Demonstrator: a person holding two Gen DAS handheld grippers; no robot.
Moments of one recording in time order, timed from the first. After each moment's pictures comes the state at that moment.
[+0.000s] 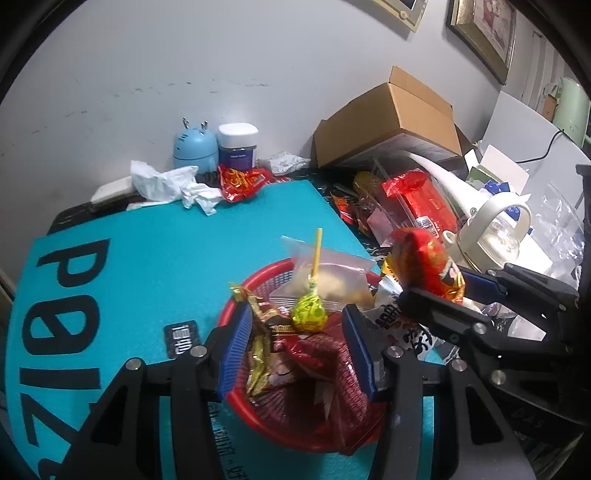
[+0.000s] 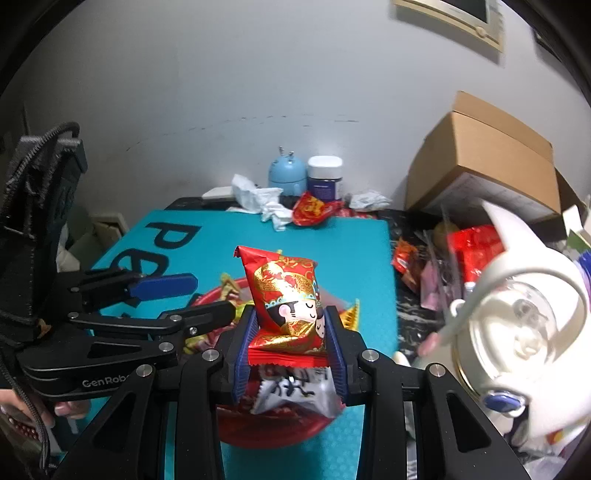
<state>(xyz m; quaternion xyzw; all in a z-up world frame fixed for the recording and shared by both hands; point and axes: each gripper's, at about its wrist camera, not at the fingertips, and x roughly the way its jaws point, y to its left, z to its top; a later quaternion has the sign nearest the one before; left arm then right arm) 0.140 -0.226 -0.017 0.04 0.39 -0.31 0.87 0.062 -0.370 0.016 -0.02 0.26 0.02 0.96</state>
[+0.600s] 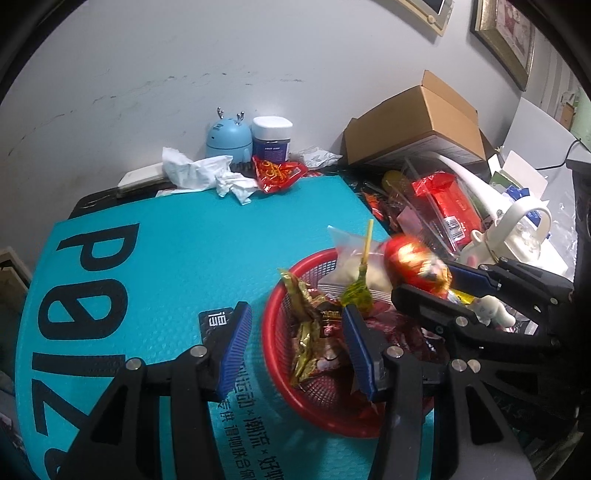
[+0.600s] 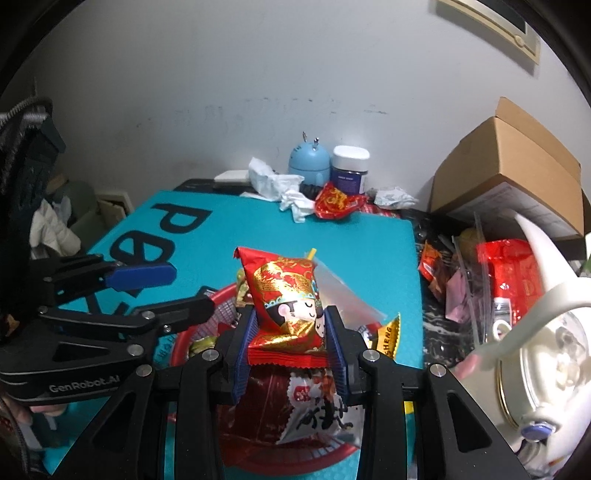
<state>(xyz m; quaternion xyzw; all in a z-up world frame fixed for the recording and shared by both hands) 0.150 -0.200 -0.025 0.04 0.40 -0.27 0.87 0.091 -0.350 0.003 -0.05 0.29 0.03 0.96</state>
